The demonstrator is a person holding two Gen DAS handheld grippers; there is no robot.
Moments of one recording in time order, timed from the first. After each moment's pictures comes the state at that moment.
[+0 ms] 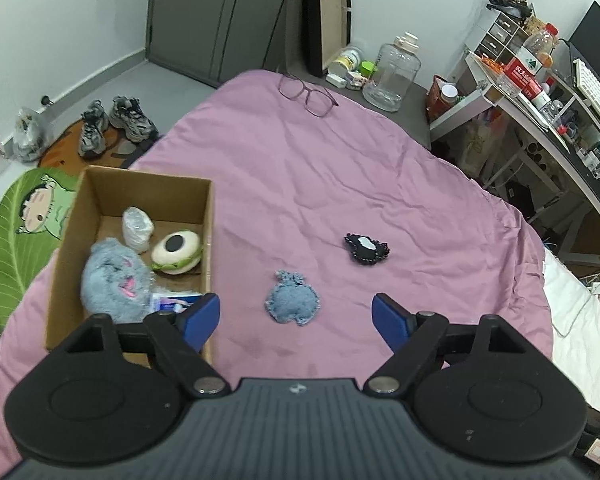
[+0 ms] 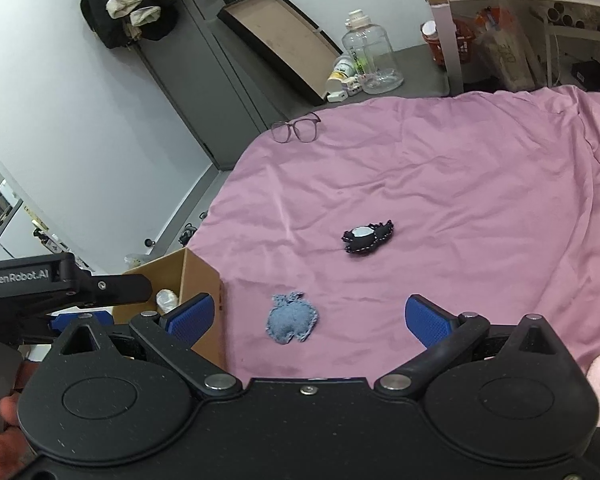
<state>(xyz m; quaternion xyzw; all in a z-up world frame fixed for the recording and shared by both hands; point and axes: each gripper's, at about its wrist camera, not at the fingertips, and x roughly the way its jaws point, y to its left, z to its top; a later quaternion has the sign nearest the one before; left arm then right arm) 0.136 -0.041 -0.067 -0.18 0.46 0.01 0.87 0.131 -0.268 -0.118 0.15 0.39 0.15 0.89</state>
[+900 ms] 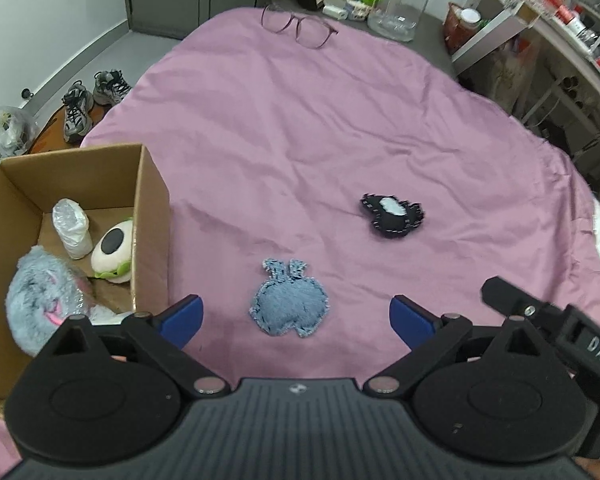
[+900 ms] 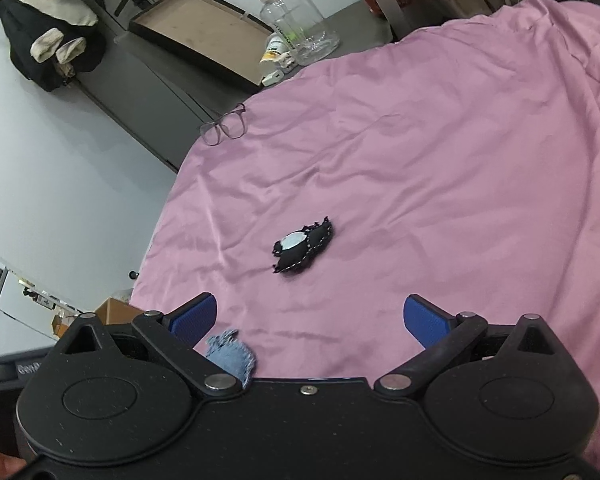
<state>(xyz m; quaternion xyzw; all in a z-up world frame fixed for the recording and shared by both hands) 0.216 -0.080 -0.155 -0.11 0.53 0.02 0.84 0.211 -0.317 -0.204 0.25 0.43 0.11 0.86</state>
